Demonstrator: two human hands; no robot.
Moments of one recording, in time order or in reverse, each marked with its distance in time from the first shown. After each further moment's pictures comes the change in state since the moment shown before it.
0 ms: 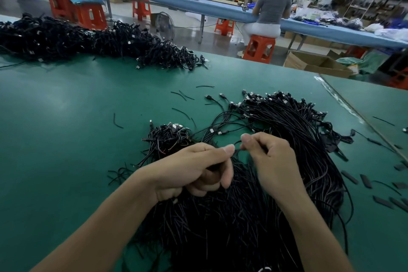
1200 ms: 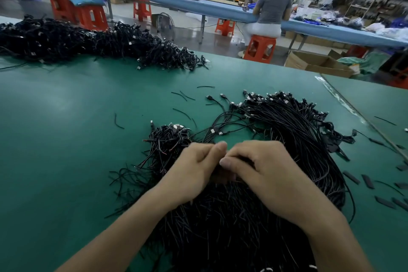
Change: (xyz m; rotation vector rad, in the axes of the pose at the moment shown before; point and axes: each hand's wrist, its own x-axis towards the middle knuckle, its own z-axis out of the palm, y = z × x) left_hand 0.009 -0.020 0.016 0.267 0.489 0.256; right_hand -0.010 -0.030 -0.013 -0.219 -0.355 -0.269
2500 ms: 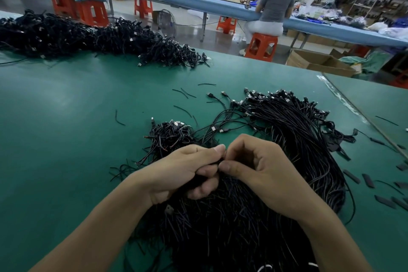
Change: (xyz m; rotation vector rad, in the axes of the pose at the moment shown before) left_hand -0.007 0.008 -0.025 -0.278 -0.380 -0.302; right_hand -0.002 0.007 0.010 0.377 -0.033 -0.005
